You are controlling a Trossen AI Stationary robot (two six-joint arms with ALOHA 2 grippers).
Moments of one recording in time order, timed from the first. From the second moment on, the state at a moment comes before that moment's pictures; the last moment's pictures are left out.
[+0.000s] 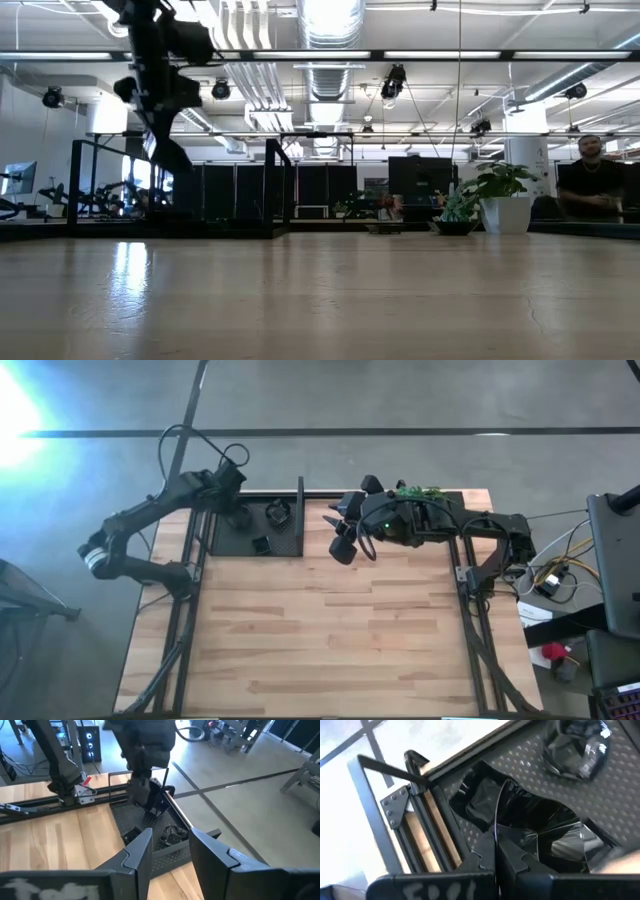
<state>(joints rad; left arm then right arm) 0.79 1.23 1.11 -1.06 -0.33 -0.21 0.05 1.67 1.97 -0.81 0.52 0.13</state>
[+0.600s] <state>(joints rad) 0.89 1.42 1.09 -0.89 -0.40 0.04 0.05 1.67 1.97 -0.81 0.52 0.13</state>
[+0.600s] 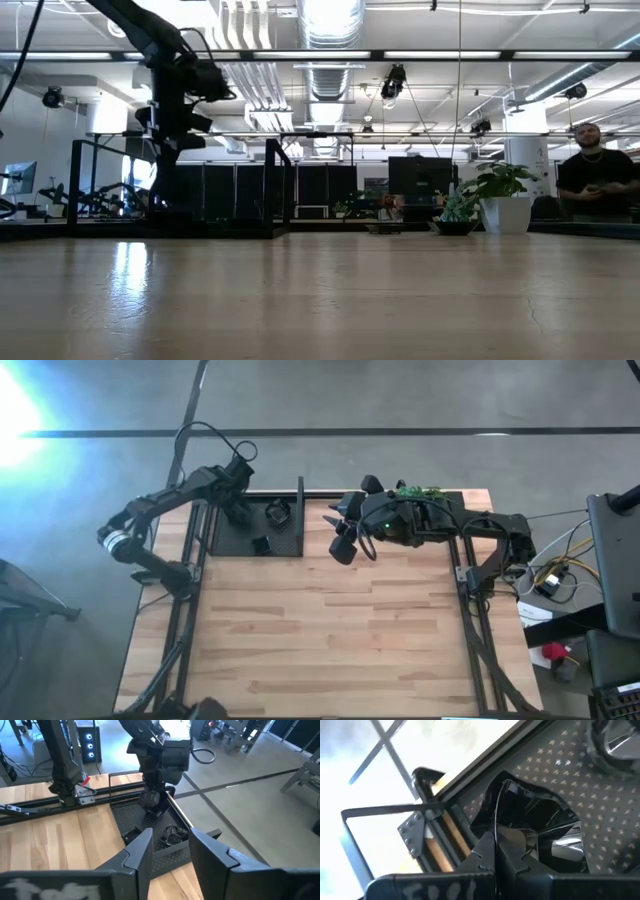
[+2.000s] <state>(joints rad) 0.95 1.49 1.09 -0.83 -0.32 0.08 0.05 1.67 1.97 -0.81 0.52 0.13</state>
